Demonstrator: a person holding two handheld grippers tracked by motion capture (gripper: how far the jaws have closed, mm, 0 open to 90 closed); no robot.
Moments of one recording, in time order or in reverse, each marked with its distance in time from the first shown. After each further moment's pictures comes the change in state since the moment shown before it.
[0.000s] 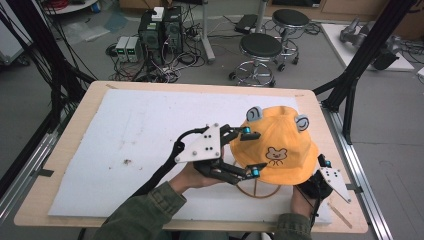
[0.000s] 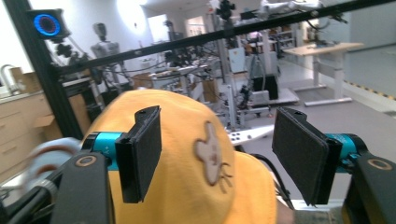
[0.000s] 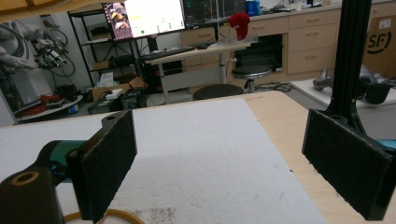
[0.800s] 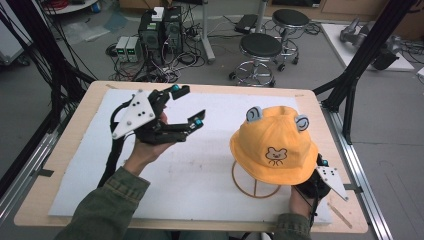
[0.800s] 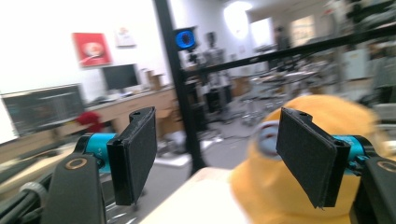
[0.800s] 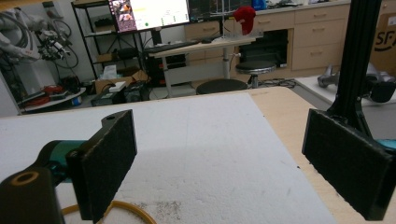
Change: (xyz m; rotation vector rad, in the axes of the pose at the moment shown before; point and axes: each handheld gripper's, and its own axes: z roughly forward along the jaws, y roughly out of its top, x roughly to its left) left arm 0.053 0.024 -0.105 -0.006 0.464 0.078; right arm 0.004 -0.001 0.002 0.026 0.015 -0.015
